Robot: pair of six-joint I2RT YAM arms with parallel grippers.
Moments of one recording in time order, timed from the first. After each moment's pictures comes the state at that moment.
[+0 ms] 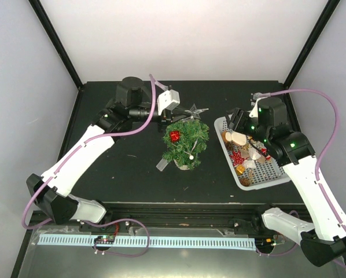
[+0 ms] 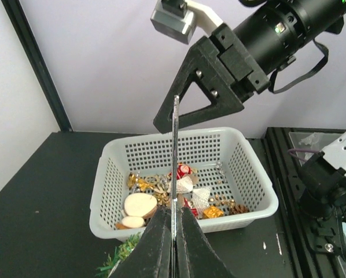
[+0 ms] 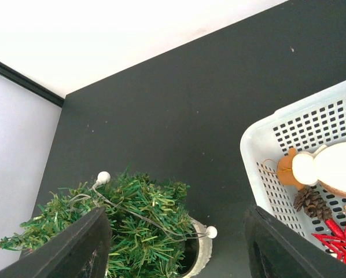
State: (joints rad) left arm -0.59 1.38 1.47 -0.39 0.81 0.28; right arm 0.40 1.03 1.29 -0.81 -0.05 0.62
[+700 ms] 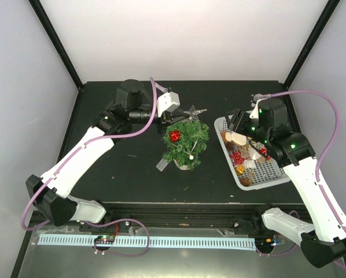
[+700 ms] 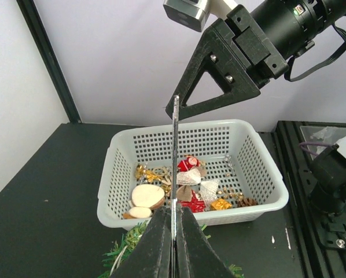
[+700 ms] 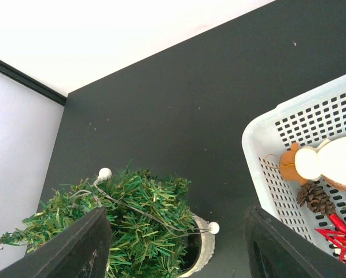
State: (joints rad) left arm -0.59 1.36 1.41 -0.38 0.77 0.30; right arm 0.39 1.02 1.27 -0.81 -0.06 0.63
